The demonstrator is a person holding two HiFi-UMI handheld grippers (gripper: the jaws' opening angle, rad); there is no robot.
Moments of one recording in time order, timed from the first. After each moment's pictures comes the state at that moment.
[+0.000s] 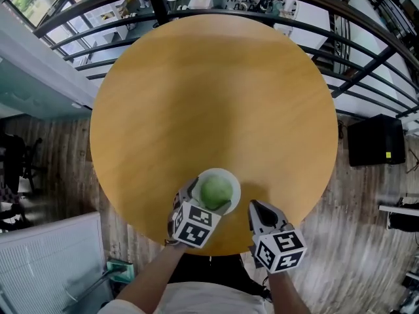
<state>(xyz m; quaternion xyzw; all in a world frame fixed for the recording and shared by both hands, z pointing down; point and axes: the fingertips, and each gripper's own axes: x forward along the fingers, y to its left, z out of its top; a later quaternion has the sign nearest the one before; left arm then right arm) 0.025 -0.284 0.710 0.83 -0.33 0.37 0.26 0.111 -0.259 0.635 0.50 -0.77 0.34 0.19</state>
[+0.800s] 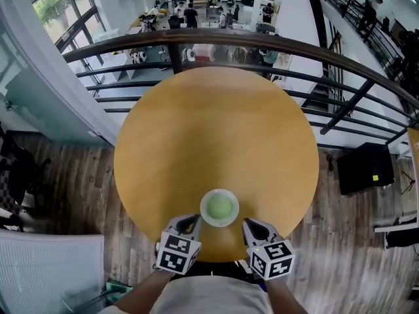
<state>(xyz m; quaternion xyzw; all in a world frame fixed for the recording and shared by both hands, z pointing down) -0.053 -0.215 0.565 0.83 -0.41 0.29 0.25 0.074 -0.203 0.544 0.48 -0.81 0.27 0.18</state>
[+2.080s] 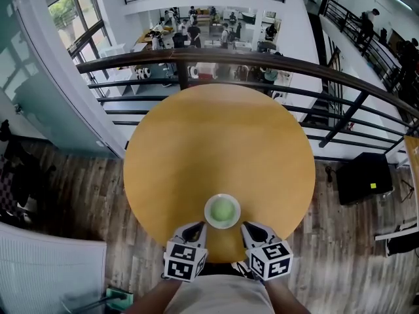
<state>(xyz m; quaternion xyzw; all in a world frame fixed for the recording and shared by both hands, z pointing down) -0.047 -0.180 0.516 0.83 -0.45 0.24 0.24 0.066 -0.179 0.508 0.47 -0.83 0.25 0.18</state>
